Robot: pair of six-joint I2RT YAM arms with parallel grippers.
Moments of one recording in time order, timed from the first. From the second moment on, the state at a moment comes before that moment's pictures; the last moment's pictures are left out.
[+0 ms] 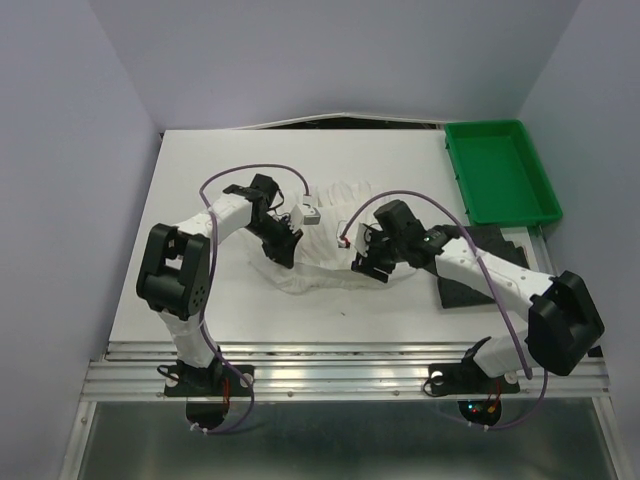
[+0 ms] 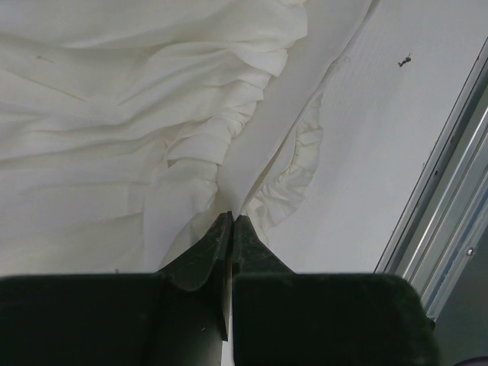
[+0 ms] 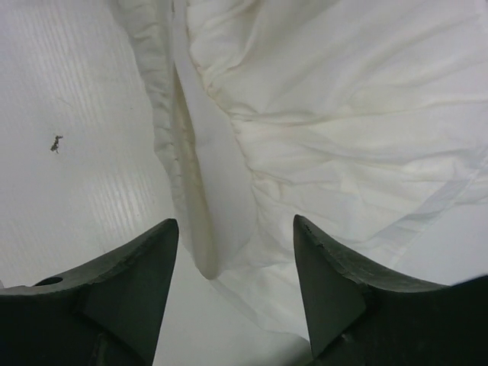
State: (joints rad) left arm -0.36 1.76 1.22 -0.86 0.64 0.69; right arm 0.67 1.40 0.97 -0.46 -0.25 -0.63
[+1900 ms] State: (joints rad) left arm -0.60 1.29 0.91 -0.61 0.27 0.73; right arm 0.74 1.43 0.85 -0.36 -0.09 -0.72
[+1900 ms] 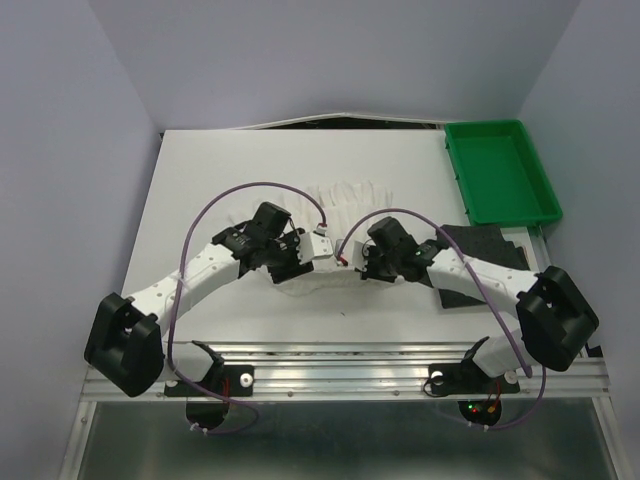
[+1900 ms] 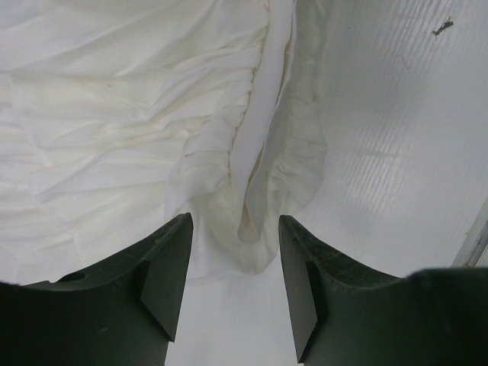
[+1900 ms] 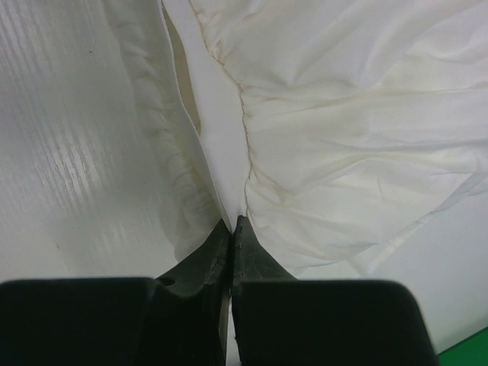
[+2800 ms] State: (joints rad) left arm -0.63 1.40 0.71 -0.43 0.29 0.81; right arm 0.74 1.39 0.80 -0.33 -0.06 -0.71
